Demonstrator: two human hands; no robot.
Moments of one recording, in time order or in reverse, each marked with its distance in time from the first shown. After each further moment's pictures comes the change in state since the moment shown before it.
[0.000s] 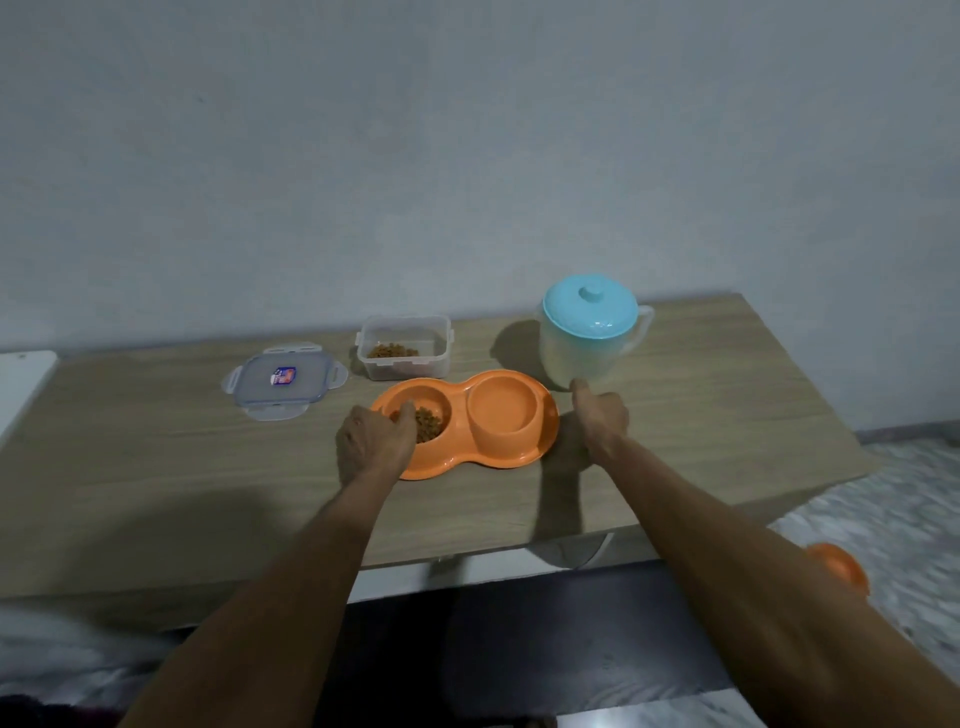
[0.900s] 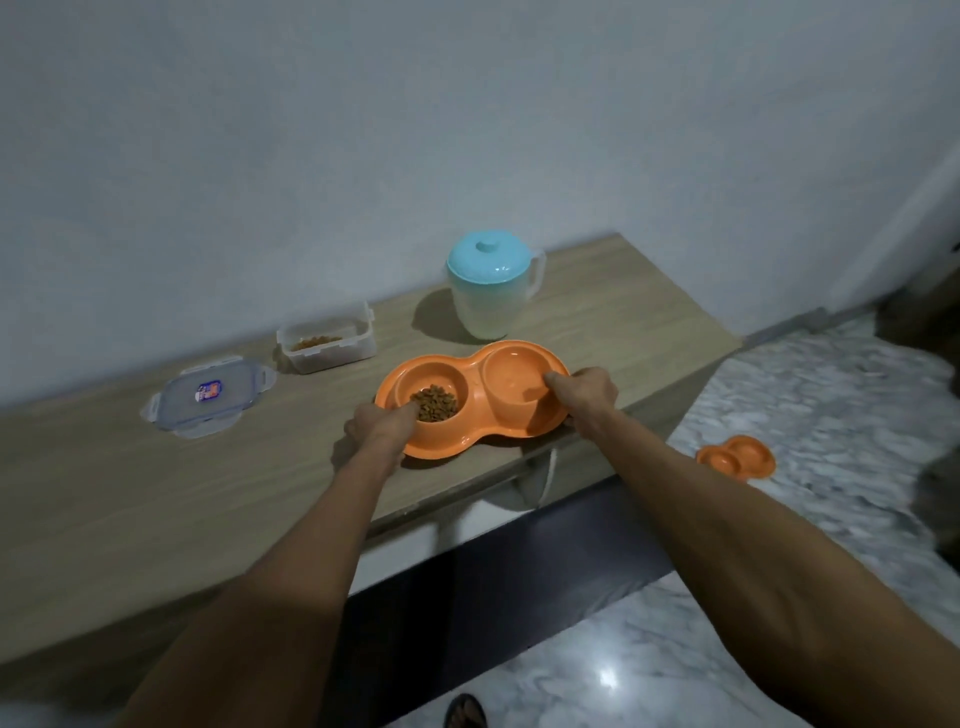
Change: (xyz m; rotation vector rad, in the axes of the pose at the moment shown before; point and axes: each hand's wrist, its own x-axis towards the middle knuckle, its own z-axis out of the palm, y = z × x) left_hand -0.062 0.008 0.022 -0.240 -0.291 0.016; right_hand -0.049 0.061 -0.078 0.036 0.133 0.015
